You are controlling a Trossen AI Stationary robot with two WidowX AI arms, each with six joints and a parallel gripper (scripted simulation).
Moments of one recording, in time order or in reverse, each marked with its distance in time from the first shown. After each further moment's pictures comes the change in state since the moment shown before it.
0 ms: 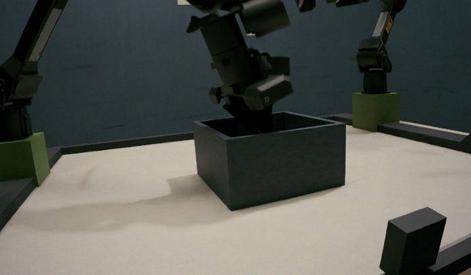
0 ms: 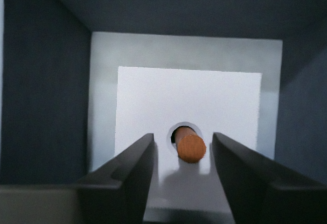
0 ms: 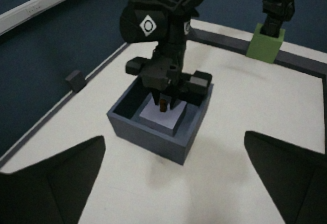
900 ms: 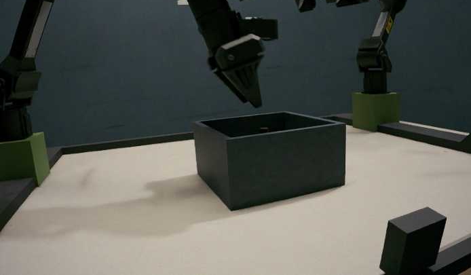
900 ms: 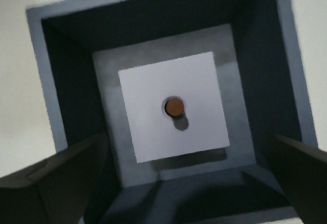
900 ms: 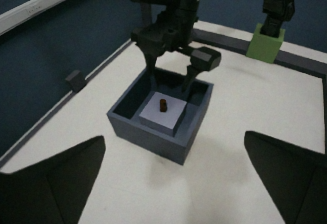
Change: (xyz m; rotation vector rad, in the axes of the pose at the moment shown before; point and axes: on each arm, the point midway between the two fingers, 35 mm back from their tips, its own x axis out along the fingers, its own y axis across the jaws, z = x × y) left arm -0.061 0.001 0.001 0.255 0.005 -0.080; right arm 0.000 0.000 0.000 0.000 0.000 0.000
